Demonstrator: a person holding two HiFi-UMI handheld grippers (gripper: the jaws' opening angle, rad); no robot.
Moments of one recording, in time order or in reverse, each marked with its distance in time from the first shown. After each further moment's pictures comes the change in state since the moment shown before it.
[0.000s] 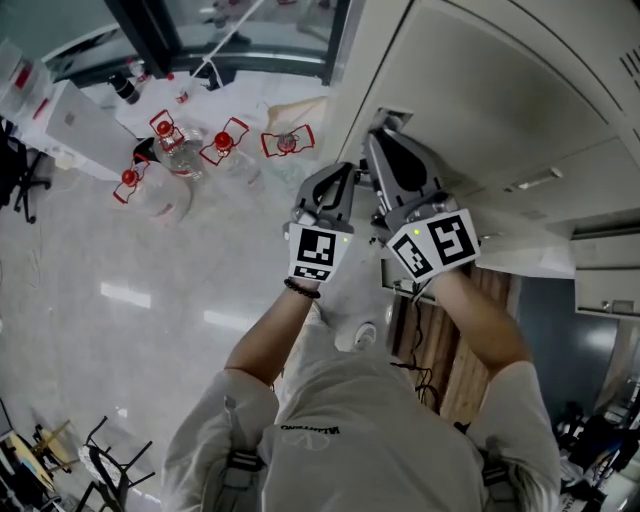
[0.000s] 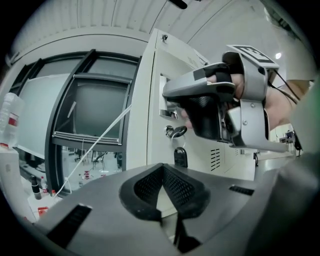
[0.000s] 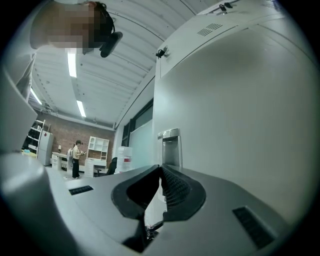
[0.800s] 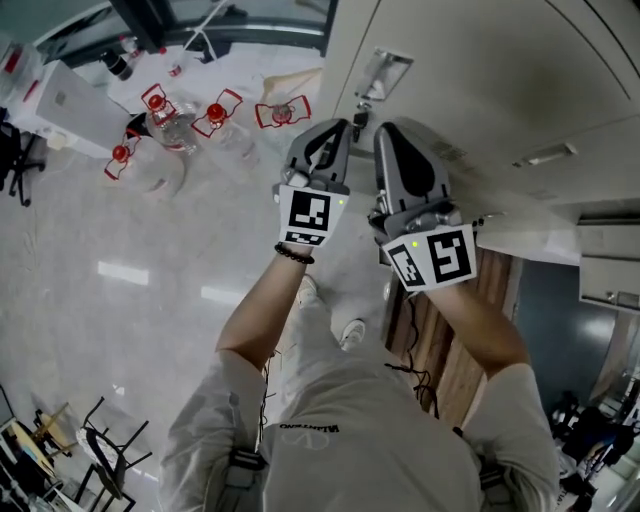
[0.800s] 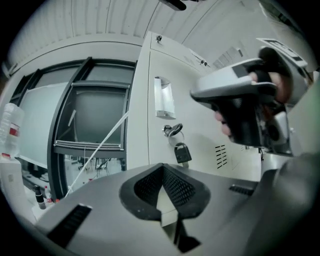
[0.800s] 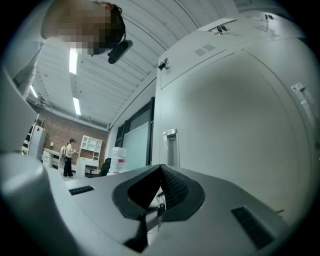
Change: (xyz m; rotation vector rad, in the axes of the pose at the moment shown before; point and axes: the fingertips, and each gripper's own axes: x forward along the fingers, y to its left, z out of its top) left arm 0.014 0.008 0.001 0.060 -0.035 0.031; right arm -0.045 0.006 -0.016 -0.031 -0.037 -0.098
